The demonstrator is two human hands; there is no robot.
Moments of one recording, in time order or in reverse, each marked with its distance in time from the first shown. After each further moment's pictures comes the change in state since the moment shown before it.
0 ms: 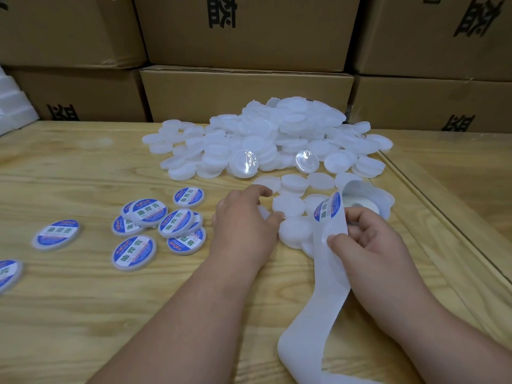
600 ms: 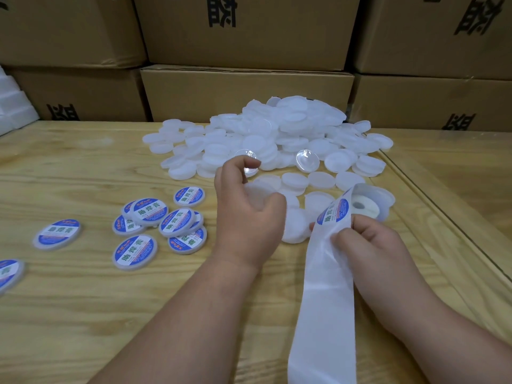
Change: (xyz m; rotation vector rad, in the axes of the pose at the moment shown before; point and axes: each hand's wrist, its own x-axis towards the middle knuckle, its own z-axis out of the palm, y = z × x) left_hand -0.017 0.022 -0.015 -0.624 0.199 0.137; right_hand -0.001 -0.004 -0.003 -0.030 -0.043 0.113
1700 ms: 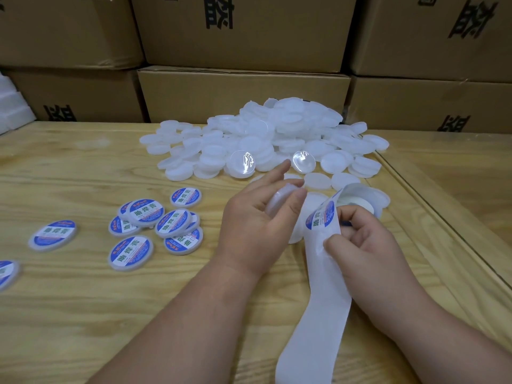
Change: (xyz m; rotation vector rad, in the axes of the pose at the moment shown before) left_hand -0.005 -0.003 0.008 -0.129 -0.186 0.143; right_hand 0.001 0.000 0.004 0.058 -0.013 -0.077
